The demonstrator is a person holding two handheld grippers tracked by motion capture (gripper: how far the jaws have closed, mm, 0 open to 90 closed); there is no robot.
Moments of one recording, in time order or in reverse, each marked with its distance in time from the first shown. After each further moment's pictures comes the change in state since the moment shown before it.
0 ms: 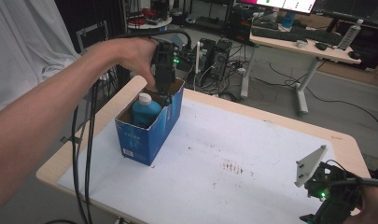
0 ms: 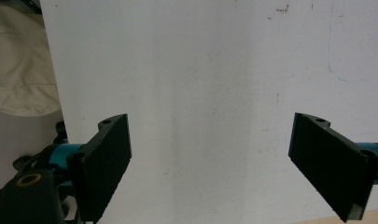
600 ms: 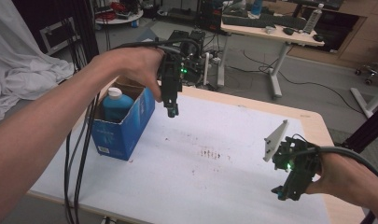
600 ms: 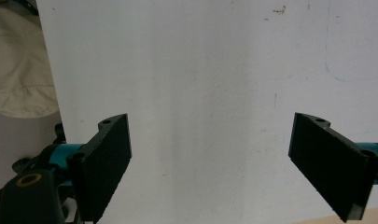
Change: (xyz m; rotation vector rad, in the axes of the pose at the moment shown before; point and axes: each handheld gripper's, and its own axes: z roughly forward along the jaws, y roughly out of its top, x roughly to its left) left arm -0.045 0.088 0.024 -0.027 -0.033 0.166; right arm -0.002 0.001 0.000 -0.001 -0.006 0.007
